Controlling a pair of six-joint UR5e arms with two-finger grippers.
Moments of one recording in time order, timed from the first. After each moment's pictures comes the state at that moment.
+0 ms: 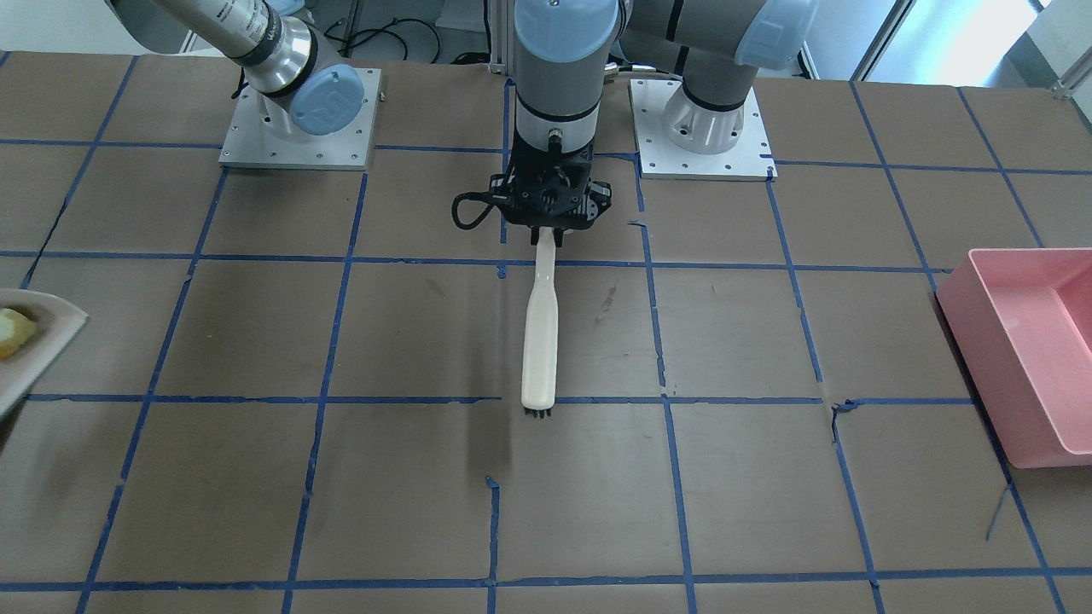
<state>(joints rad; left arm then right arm) -1.95 -1.63 -1.78 -1.33 1.57 -0.32 0.59 -1.07 1.26 -1.44 -1.04 -2.22</state>
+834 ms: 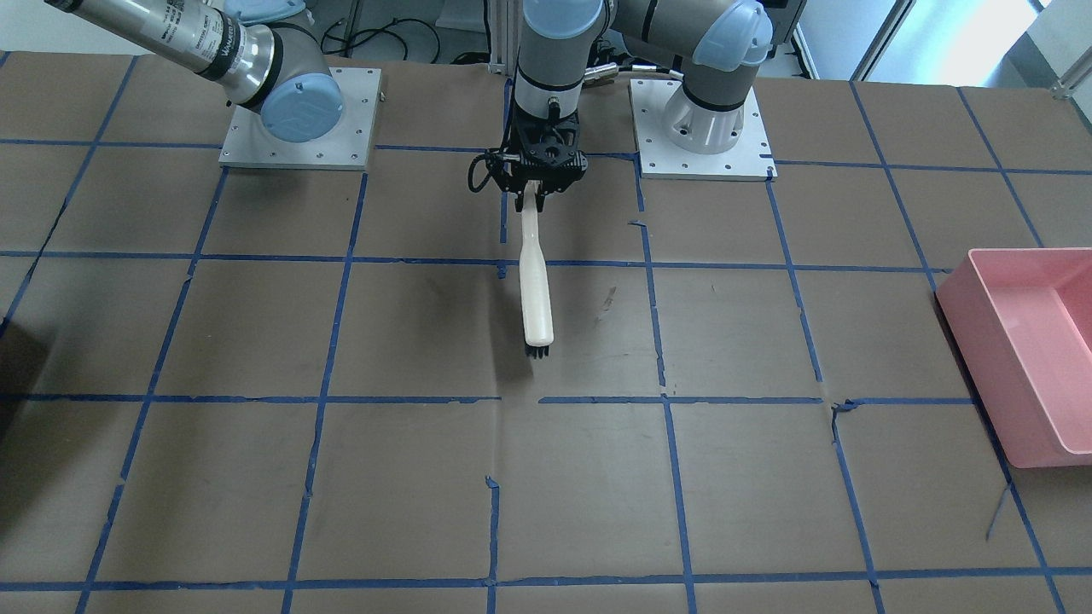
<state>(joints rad) -2.10 -1.50 -2.16 -0.95 1.53 -0.61 0.43 -0.88 0.87 -1.47 -1.25 -2.20</state>
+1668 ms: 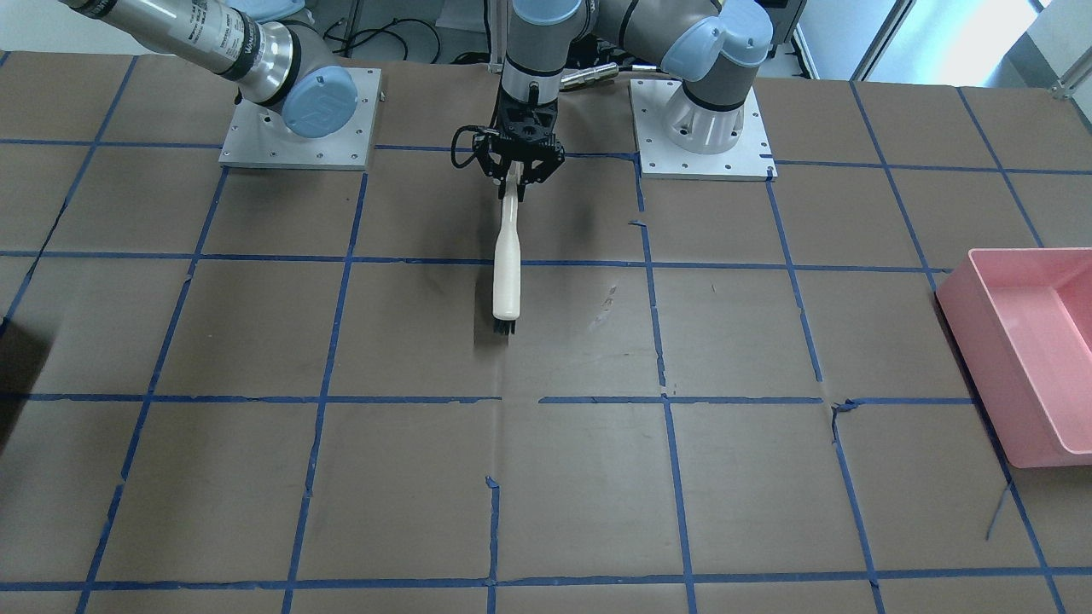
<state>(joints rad) -2.22 -1.50 -2.36 -0.66 1.55 -0.64 0.58 -0.90 0.96 -1.92 -1.65 -2.23</state>
